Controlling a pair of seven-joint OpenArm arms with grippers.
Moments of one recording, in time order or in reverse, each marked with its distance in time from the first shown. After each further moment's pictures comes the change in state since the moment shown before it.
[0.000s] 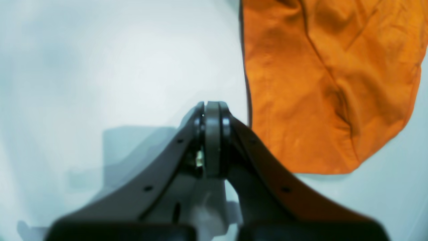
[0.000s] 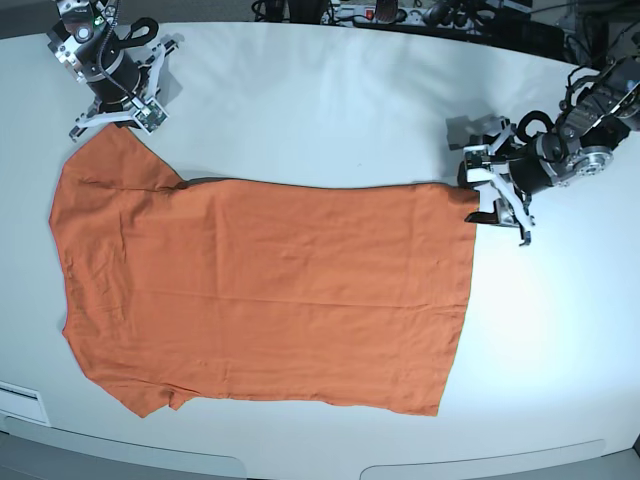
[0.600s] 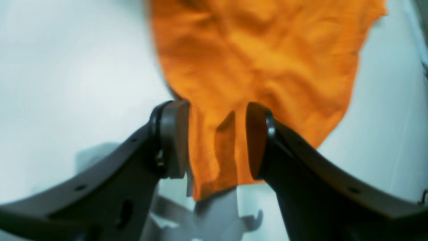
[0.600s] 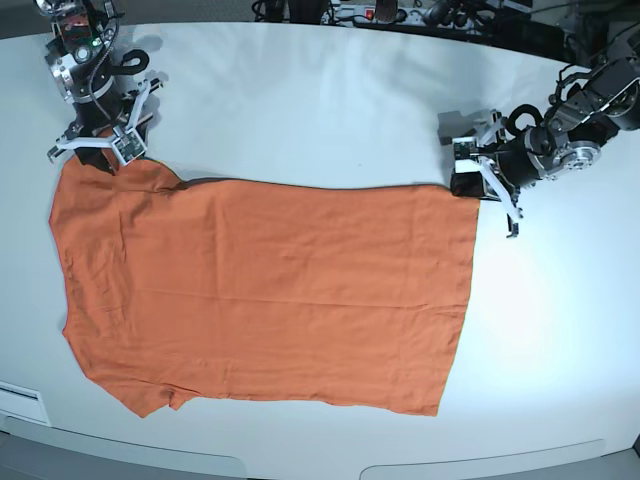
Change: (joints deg) left arm -3.3 0.3 5.3 -0.2 0.0 3.4 2.2; right arm 5.7 0.0 0.2 -8.8 -4.3 -3.5 1.6
